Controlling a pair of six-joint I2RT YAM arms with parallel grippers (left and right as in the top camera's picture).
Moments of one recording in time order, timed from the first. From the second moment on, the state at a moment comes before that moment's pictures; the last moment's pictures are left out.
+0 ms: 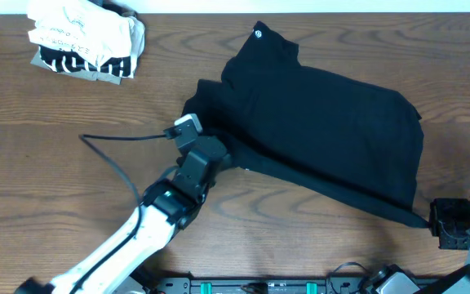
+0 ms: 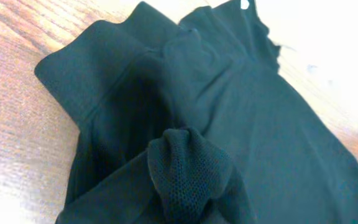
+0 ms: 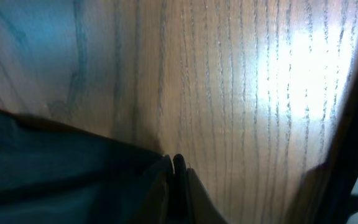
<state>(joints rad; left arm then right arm) -0.62 1.24 0.64 -0.09 -0.31 -0.96 -0.80 1.27 0.72 -0.94 -0.03 0.84</state>
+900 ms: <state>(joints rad) -0.62 1.50 0.64 0.14 -0.43 -0.89 -0.48 1.27 0.72 -0.68 -0.05 1.01</state>
